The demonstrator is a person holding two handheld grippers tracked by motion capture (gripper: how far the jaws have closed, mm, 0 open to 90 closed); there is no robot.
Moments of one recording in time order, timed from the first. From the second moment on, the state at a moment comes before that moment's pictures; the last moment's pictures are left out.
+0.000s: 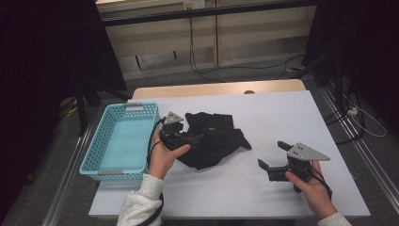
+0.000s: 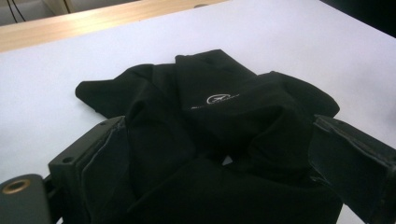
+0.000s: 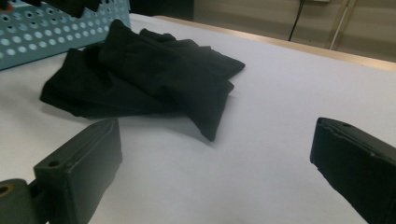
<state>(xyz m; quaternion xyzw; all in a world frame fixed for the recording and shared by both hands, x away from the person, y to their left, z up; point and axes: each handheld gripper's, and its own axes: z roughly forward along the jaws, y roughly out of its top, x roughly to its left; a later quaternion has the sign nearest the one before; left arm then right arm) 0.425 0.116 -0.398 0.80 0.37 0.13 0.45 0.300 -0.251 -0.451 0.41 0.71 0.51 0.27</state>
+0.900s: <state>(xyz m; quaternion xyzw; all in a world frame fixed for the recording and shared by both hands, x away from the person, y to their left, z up) 0.430 0.117 -0.410 0.80 0.39 0.12 0.43 0.367 -0.211 -0.450 0.44 0.73 0.47 0.25</state>
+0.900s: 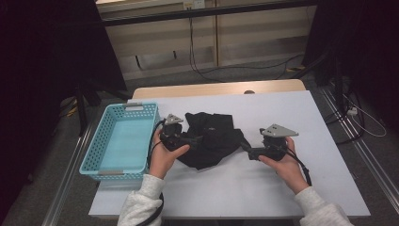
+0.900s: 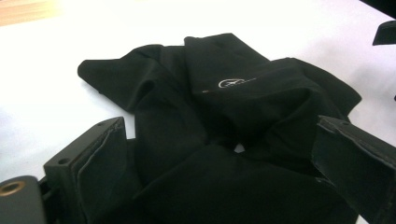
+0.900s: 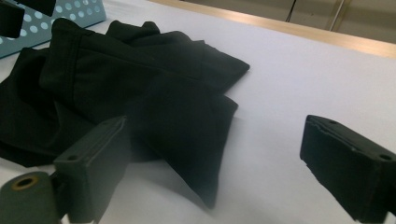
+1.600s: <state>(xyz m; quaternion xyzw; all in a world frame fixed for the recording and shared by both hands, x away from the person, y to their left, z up) 0.433 0.121 -0.412 0.80 0.40 0.12 0.43 0.394 -0.165 -0.465 0.40 0.78 0.45 0.16</state>
